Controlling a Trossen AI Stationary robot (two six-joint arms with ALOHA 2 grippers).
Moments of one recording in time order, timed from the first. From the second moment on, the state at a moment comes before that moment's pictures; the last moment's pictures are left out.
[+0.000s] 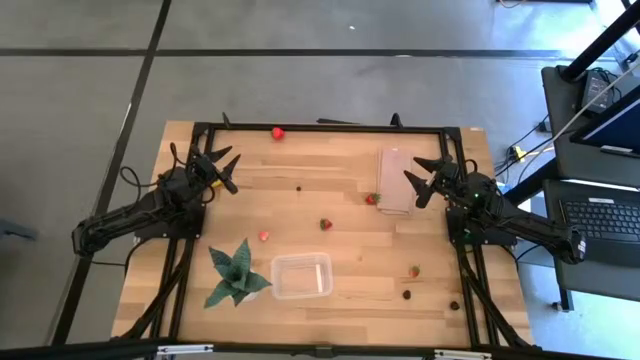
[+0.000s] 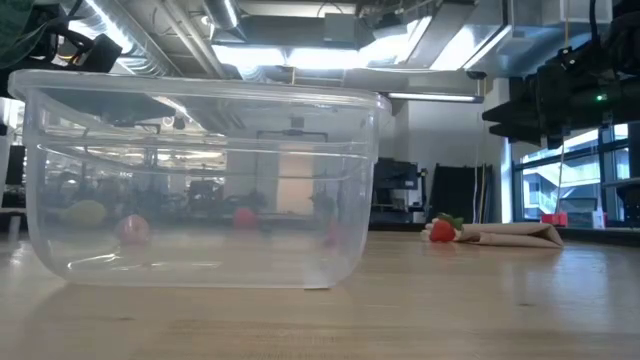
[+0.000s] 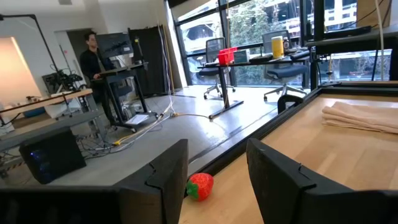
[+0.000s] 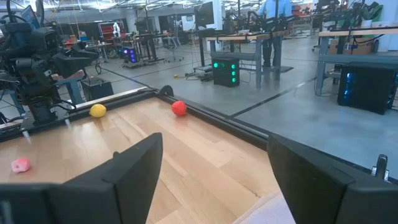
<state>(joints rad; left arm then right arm) 0.44 0.01 0.02 0.03 -0.43 0.19 -0.40 0.06 0.01 0.05 0.21 0.12</state>
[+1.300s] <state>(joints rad) 0.44 0.01 0.02 0.03 -0.43 0.19 -0.40 0.23 0.23 -0.09 0.08 0.12</state>
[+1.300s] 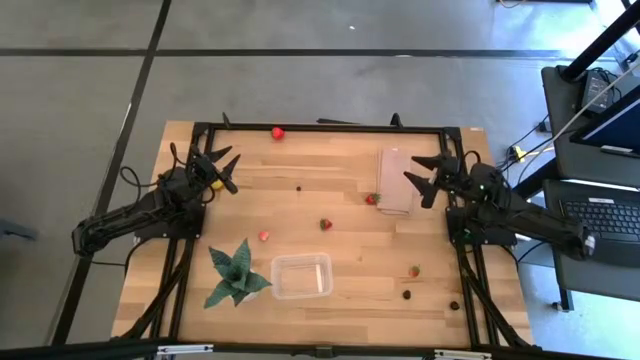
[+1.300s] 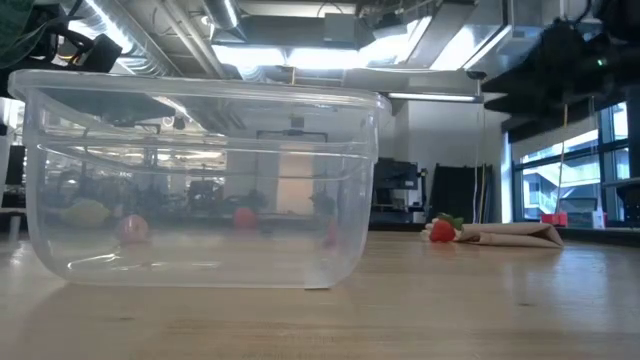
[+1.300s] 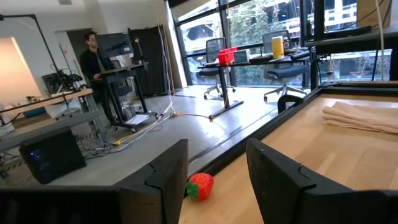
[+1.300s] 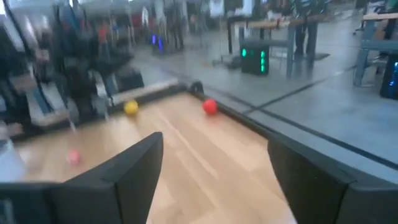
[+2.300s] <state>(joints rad) 0.44 0.01 0.02 0.04 -0.44 0.19 -0.24 1.38 0.68 -0.24 0.00 -0.17</state>
